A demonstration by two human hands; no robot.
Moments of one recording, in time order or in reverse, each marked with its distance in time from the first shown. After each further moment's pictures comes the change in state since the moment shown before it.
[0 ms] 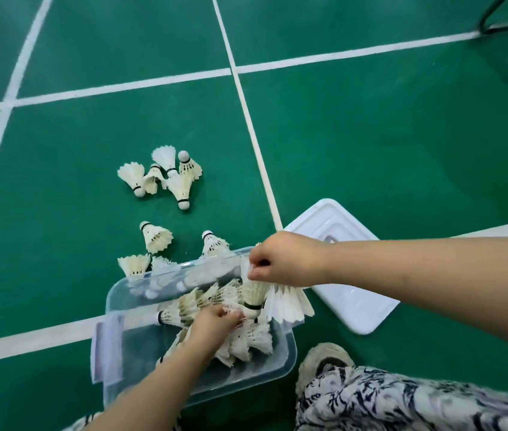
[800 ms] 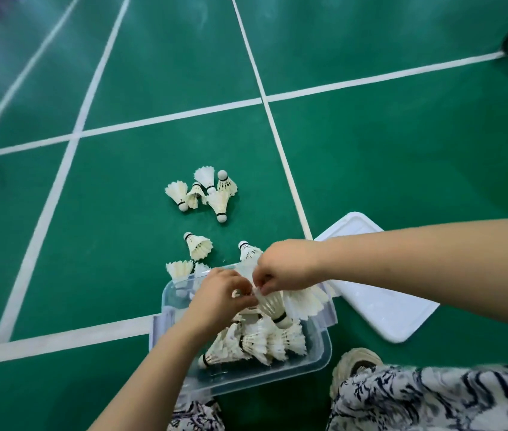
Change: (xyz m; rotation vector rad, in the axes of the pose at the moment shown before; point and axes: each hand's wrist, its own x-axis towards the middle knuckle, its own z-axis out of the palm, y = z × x) left_hand -0.045 0.033 -0.085 0.552 0.150 0.674; right_hand 0.017 -0.053 -0.007 -0.291 -0.123 -0.211
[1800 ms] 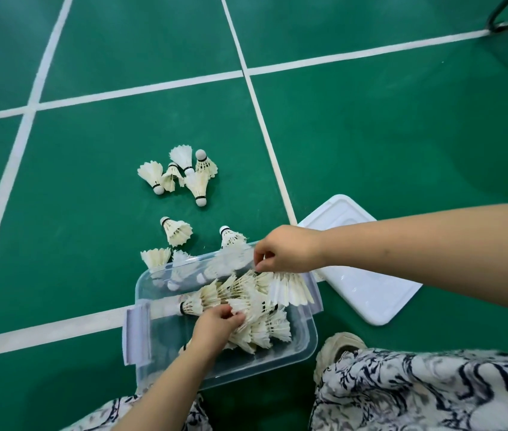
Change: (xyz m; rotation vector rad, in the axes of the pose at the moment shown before) left_hand -0.008 -0.031 0.096 -0.565 -0.099 -0.593; right_hand 0.000 0.033 0.023 0.304 0.039 0.199
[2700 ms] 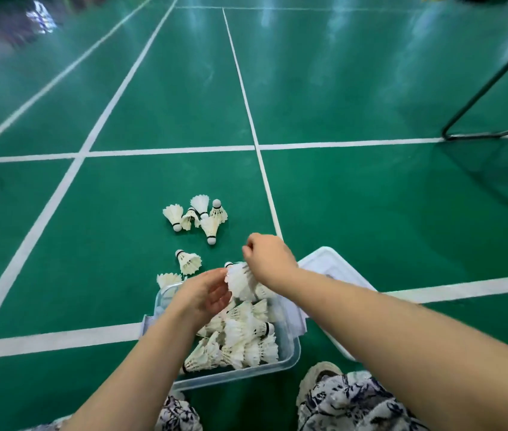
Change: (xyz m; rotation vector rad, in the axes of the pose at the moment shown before) left_hand -0.077 0.085 -0.075 -1.008 -0.116 -0.013; right_hand -0.025 -0.080 -0.009 0.103 0.664 0.311
